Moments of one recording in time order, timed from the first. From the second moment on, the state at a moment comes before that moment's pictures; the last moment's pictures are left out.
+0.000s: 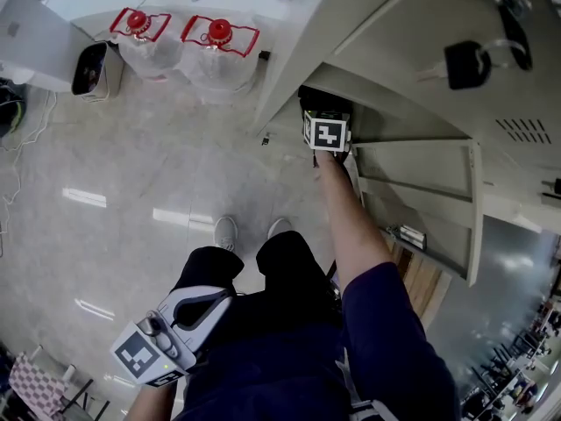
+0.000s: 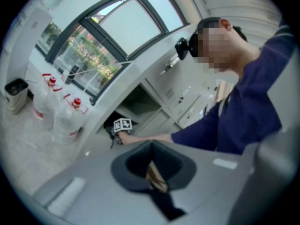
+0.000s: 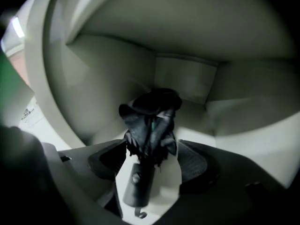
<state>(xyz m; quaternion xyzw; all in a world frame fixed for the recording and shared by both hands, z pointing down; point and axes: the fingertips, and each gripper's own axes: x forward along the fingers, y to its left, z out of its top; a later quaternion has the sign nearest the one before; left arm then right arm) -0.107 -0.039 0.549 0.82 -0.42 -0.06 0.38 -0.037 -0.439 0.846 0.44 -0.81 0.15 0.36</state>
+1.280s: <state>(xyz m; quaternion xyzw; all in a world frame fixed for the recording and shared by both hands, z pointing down) -0.110 -0.062 0.301 0.92 -0.30 -0.08 0.23 -0.005 -0.181 0.397 0.38 -0.89 0.24 0.11</state>
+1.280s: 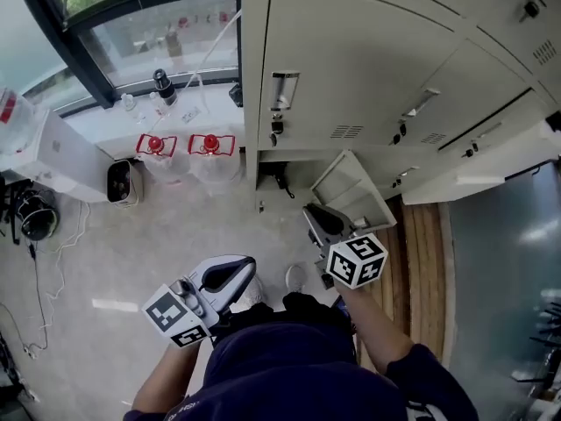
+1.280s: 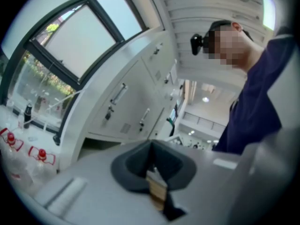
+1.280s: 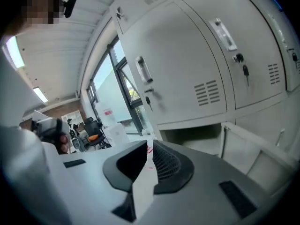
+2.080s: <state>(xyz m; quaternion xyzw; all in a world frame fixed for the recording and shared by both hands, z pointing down) -0.092 -0.067 0.249 0.95 -0.27 -0.09 0.16 -0.005 -0.116 0.271 0.33 -0.93 0.17 0.02</state>
